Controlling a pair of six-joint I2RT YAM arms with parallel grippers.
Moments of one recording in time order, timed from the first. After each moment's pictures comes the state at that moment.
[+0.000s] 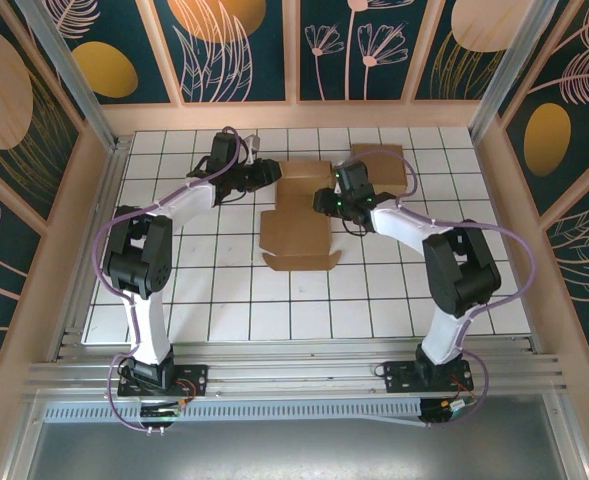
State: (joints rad) left arm -0.35 1.99 1.46 -0.10 0.49 -0.66; right arm 0.49 1.77 1.15 -0.15 -0.07 0.53
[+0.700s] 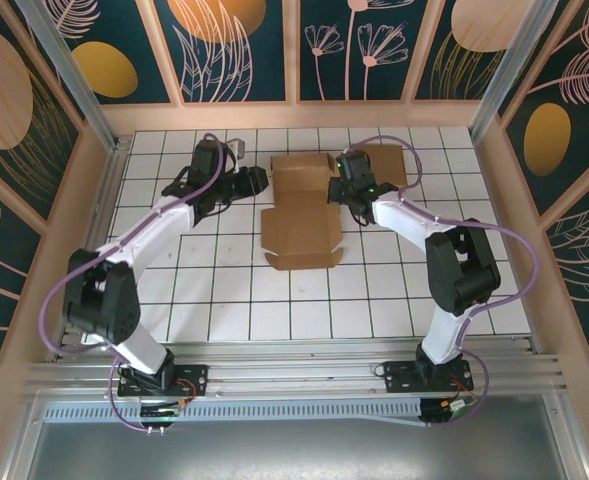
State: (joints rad) left arm -0.40 1.59 1.23 -0.23 0.27 -0.60; right arm 0.47 1.80 1.27 -0.23 0.17 0.41
